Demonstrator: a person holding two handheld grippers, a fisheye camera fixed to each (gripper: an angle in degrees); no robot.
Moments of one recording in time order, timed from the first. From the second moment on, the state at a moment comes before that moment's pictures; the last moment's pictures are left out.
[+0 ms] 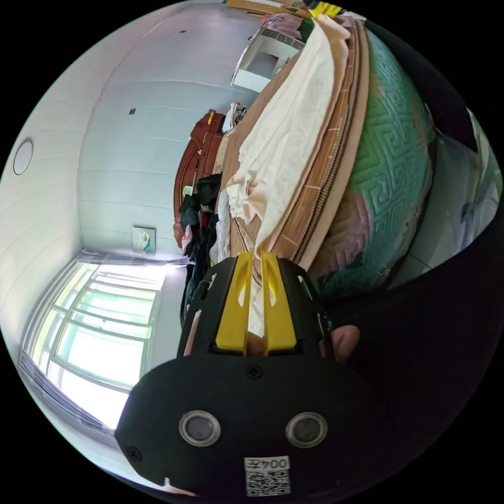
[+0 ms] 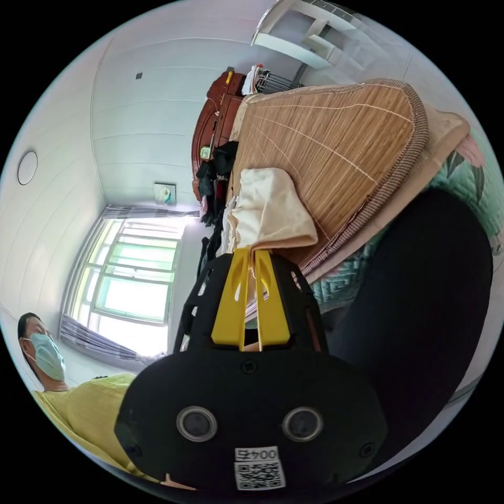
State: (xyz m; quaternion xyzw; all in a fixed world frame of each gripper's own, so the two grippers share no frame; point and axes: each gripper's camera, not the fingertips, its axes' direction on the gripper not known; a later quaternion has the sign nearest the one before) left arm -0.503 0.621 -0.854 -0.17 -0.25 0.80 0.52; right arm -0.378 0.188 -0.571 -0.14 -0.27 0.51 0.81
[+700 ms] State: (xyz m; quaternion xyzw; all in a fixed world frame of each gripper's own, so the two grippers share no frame) left arm -0.545 0.402 -0.749 -0.43 -0.13 0.35 0.83; right arm -0.423 0.240 -0.576 -0.17 -0.25 0.46 0.84
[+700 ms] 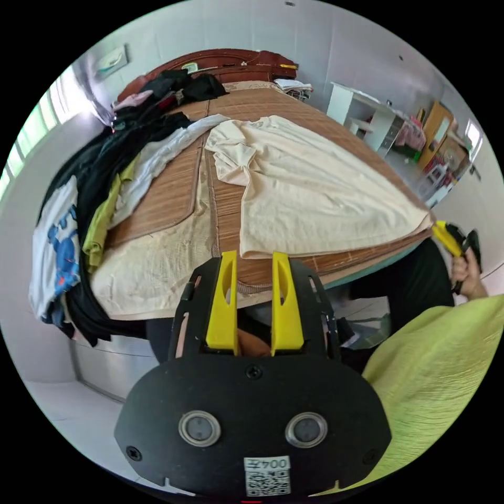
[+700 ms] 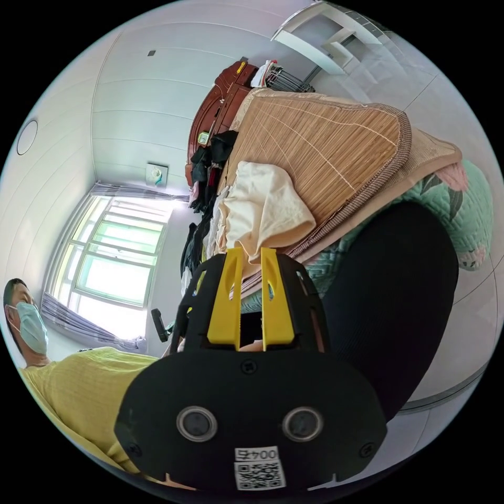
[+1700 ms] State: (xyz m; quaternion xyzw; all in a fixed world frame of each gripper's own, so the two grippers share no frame) left arm -0.511 0.347 -0.757 -0.34 -0.26 0.47 0.77; right arm -0.465 0.158 -0.519 -0.25 -0.11 0.29 0.92
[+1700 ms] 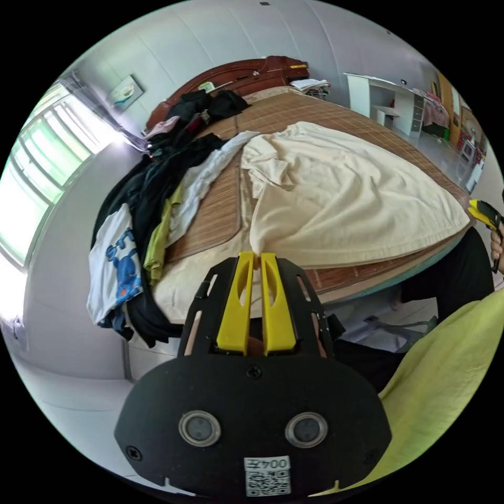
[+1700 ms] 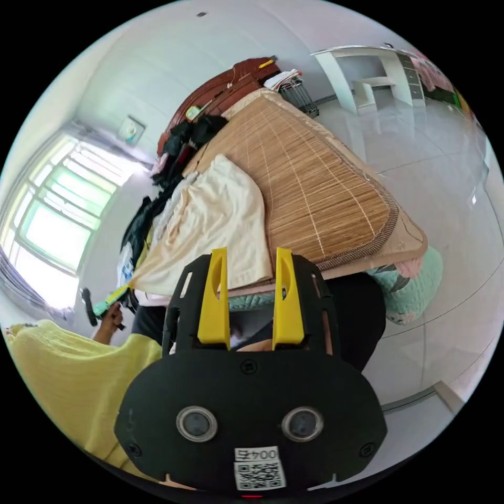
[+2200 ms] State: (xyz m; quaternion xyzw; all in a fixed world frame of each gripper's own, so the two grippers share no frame) left arm -0.535 0.339 -0.783 -0.33 -0.33 0.47 0.75; right arm -0.556 0.133 -0.463 -0.35 -0.10 0.14 0.92
